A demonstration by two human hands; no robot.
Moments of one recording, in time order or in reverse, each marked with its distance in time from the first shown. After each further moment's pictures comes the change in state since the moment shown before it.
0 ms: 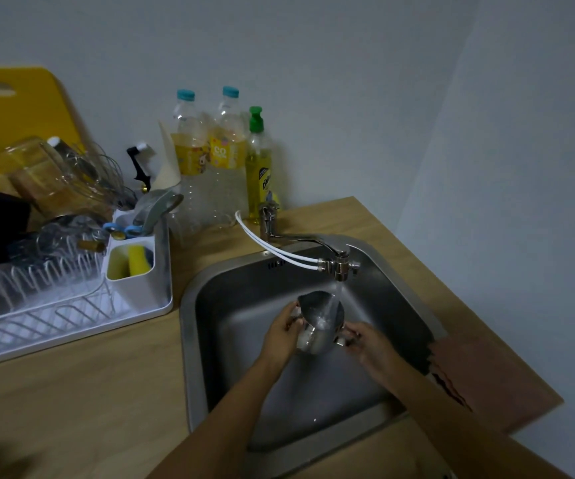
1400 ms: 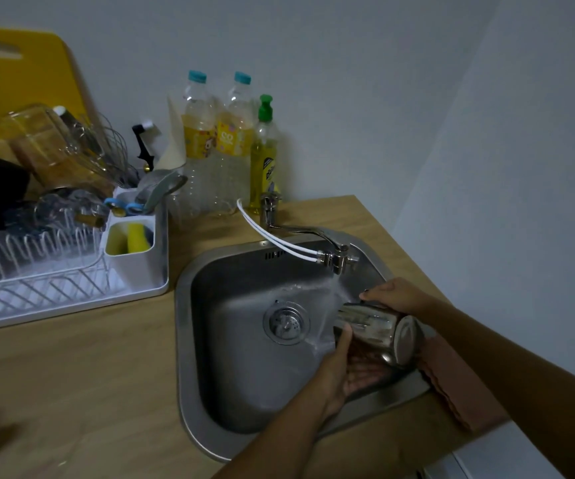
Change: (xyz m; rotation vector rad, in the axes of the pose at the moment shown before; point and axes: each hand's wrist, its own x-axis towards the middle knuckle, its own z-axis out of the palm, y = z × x) left_hand -0.050 0.001 0.088 -0.654 -0.375 -0.445; right_hand 0.007 -0.104 -0.030 -1.195 -0.018 -0.189
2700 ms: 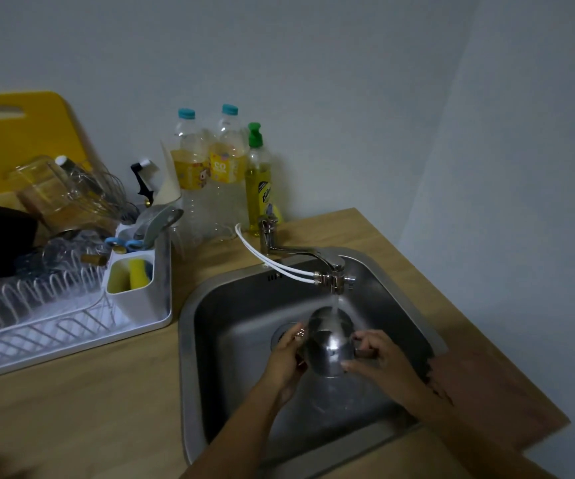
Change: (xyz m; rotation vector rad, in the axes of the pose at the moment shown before) left_hand 0.007 0.054 -0.065 0.105 0.251 0.237; right_hand -0.043 0.033 0.082 0.381 0.126 -0.295
